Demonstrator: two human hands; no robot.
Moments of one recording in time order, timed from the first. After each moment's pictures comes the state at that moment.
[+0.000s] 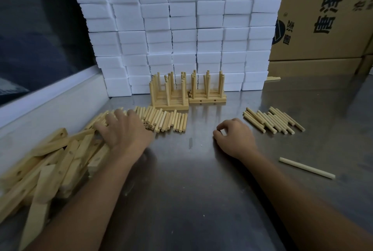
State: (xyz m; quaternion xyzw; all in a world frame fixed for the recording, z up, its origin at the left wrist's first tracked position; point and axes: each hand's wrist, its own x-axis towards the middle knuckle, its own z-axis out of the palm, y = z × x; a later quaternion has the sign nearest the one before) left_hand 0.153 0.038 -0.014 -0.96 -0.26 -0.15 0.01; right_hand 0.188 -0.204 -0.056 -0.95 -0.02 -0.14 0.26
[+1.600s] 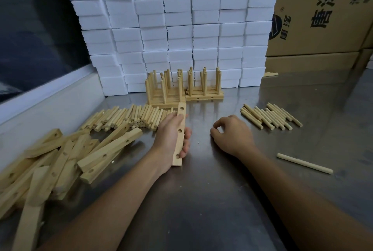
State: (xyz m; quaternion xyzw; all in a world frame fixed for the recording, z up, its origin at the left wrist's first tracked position) left_hand 0.147 -0.034 -0.037 -0.64 -0.01 -0.02 -0.77; right_hand 0.181 -0.204 -0.050 -0.95 -0.03 -0.12 0.27
